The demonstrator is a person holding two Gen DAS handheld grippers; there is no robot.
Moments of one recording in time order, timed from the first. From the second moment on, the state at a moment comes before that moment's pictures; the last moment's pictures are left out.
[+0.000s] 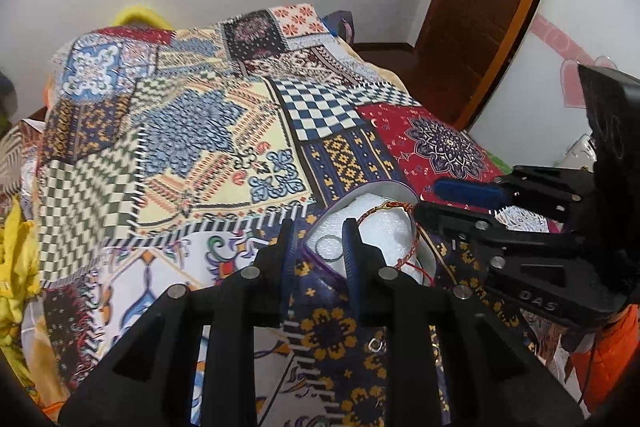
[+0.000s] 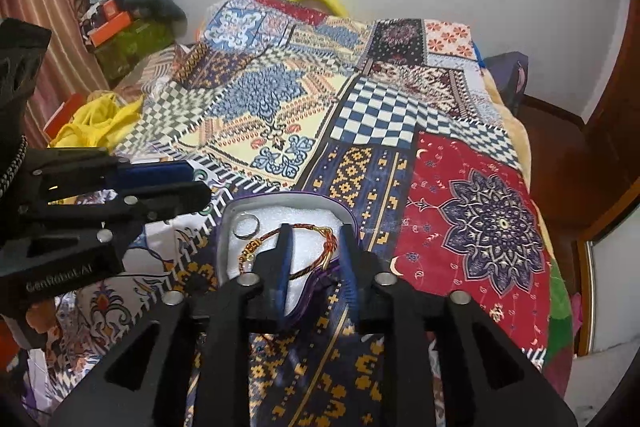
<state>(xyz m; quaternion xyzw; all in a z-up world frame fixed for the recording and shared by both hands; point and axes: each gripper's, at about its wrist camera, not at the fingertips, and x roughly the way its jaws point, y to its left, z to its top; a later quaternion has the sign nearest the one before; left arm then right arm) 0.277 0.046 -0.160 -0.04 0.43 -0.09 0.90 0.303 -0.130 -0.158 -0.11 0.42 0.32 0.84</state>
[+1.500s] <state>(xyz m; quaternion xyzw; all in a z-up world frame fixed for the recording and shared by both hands) 0.163 0.010 -0.219 -0.02 0.48 -0.12 0.87 0.198 -0.160 -0.188 -0.10 0.43 0.31 0.84</state>
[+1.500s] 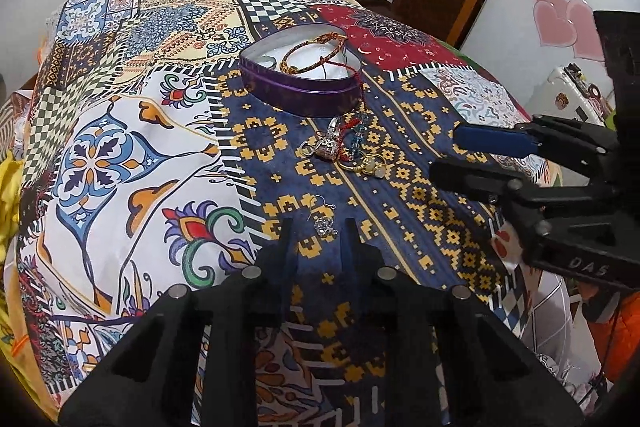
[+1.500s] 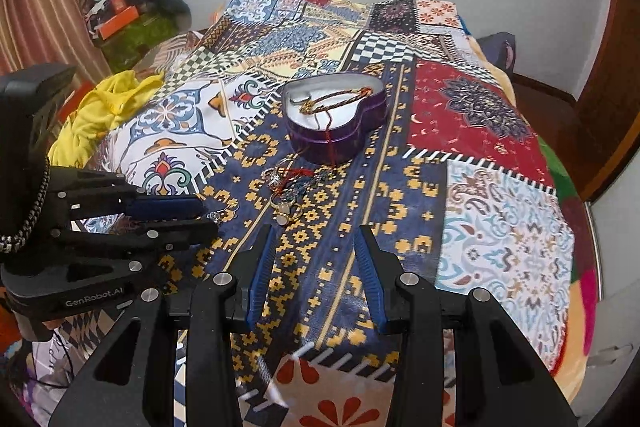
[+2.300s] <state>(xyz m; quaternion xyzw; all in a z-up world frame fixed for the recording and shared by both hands) 0.166 0.023 -0.221 -0.04 0.47 -0.12 0.87 0.201 -0.130 -0.208 -0.14 0.41 0.32 0.84</state>
